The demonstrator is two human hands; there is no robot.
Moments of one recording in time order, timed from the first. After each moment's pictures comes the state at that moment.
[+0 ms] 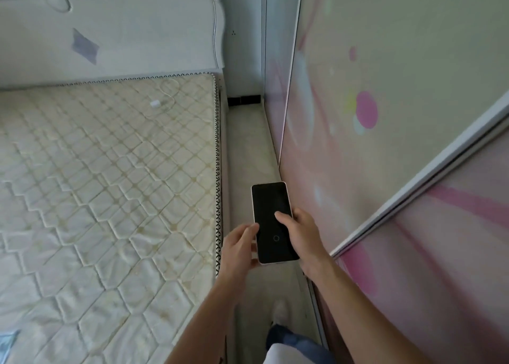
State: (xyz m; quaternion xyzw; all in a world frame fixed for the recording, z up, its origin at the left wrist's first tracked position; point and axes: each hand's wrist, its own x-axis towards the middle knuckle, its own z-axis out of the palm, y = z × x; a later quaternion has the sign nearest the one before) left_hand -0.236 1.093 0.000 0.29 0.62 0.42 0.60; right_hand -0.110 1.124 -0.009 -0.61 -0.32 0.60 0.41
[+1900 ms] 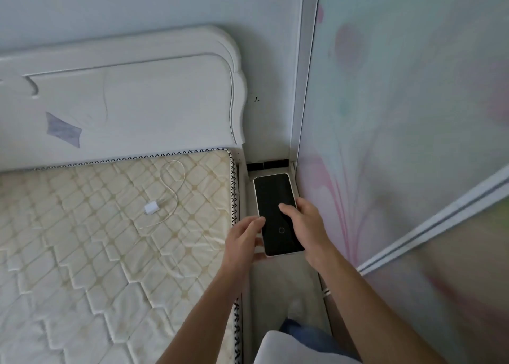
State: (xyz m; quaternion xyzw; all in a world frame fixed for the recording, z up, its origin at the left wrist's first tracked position) left_hand -0.326 1.883 0.016 0.32 0.61 0.42 0.60; right_hand -0.196 1.923 0.002 -0.59 -0.36 0.59 0.42
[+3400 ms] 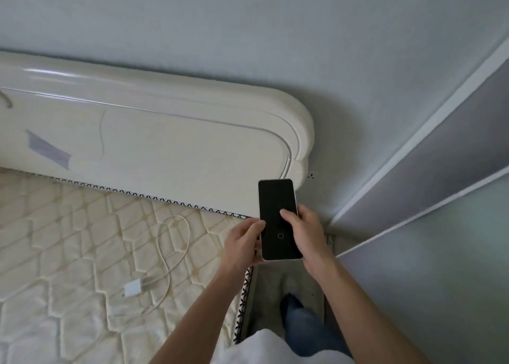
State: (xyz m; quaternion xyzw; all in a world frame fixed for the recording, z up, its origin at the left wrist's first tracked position) left_hand -0.470 2.416 0.001 0.20 0.63 0.49 0.58; right_hand -0.351 2.482 -0.025 -0.58 -0.41 0.62 0.32
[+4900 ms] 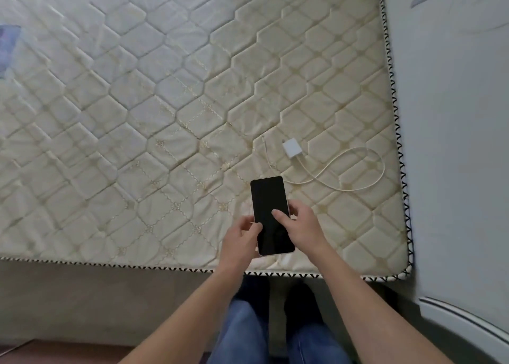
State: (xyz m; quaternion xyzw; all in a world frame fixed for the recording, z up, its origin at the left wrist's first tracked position) left_hand -0.541 2.204 -0.235 -0.37 0.66 0.61 0.22; right_hand -0.591 2.347 -0.269 -0.12 -0.77 0.55 -0.28
